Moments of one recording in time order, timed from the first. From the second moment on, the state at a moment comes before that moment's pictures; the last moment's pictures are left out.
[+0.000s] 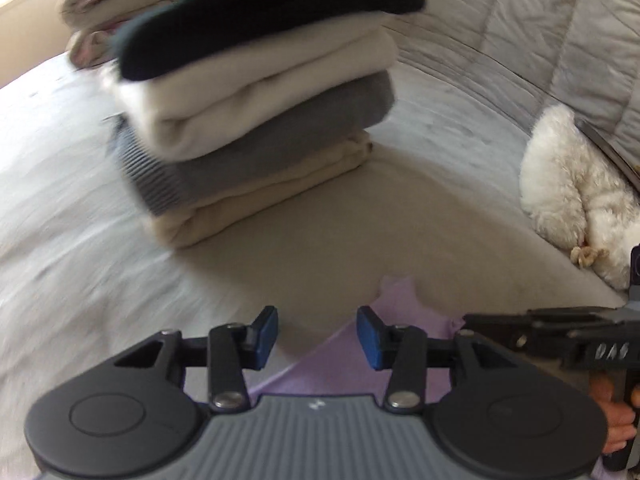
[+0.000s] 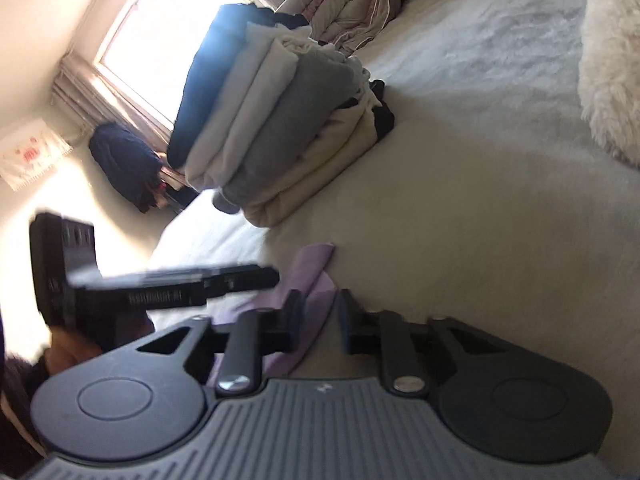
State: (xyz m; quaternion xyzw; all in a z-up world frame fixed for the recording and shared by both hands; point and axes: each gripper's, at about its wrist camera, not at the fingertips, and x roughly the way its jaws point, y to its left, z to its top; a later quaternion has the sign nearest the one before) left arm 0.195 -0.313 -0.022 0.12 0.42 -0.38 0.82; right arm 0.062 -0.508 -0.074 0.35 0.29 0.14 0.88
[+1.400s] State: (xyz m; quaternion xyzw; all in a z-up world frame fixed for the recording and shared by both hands) left arm 0.193 -0.356 -0.021 0.15 0.43 -0.43 0.78; right arm 0.032 -0.509 -0.051 0.29 0.27 0.11 0.91
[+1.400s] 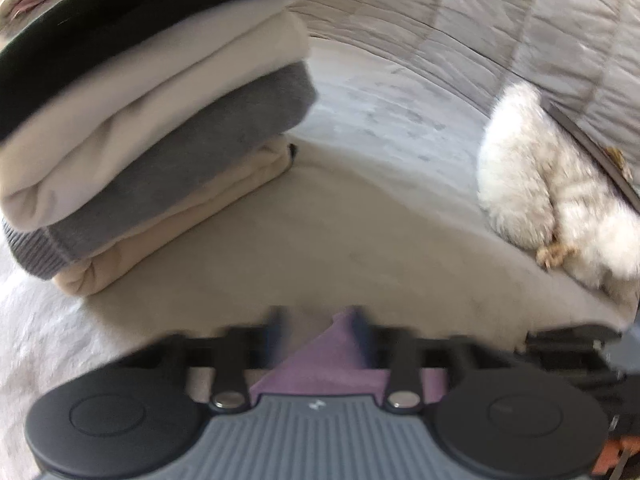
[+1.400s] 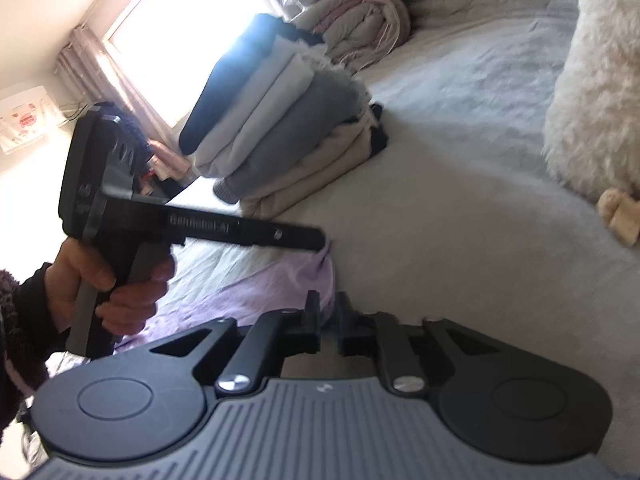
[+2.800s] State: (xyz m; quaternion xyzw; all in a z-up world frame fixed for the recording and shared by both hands) left arm 0.191 -0.356 -0.027 0.09 0.46 -0.48 0.74; right arm 0.012 -0.488 -0.037 0.20 0.28 0.07 0.94
